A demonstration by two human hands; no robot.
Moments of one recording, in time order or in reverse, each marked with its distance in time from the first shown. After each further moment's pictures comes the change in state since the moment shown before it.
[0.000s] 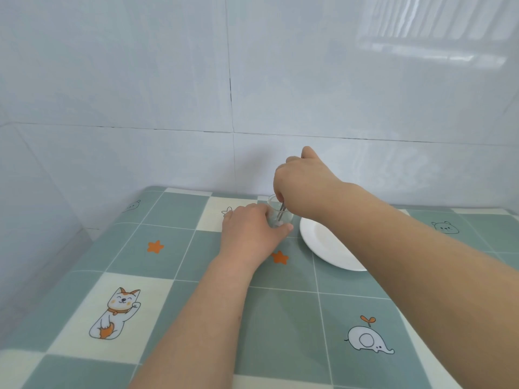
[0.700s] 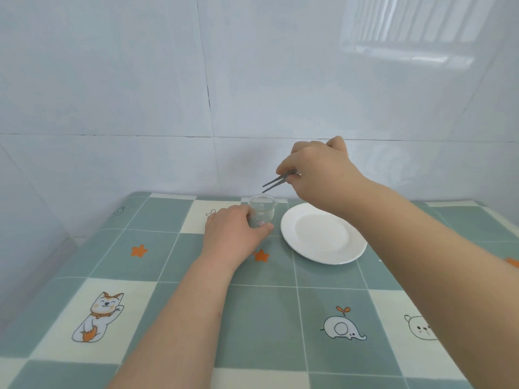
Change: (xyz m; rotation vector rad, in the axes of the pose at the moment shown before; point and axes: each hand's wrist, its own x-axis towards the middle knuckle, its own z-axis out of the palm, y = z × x) left_hand -0.003 0.002 0.000 0.034 0.015 0.010; right_hand -0.046 0.036 -0.015 0.369 0.211 0.239
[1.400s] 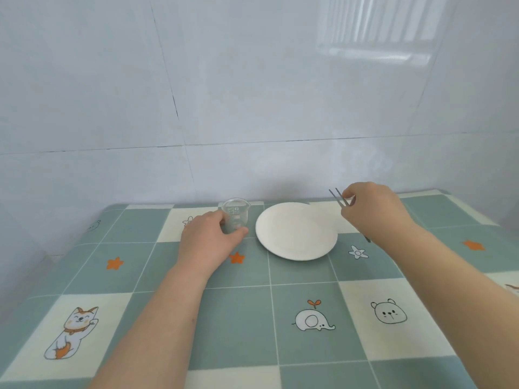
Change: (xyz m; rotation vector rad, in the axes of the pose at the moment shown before) left_hand -0.002 -0.002 0.006 -0.027 0.029 0.005; right_hand -0.081 0.090 0.015 0.197 -0.067 0.659
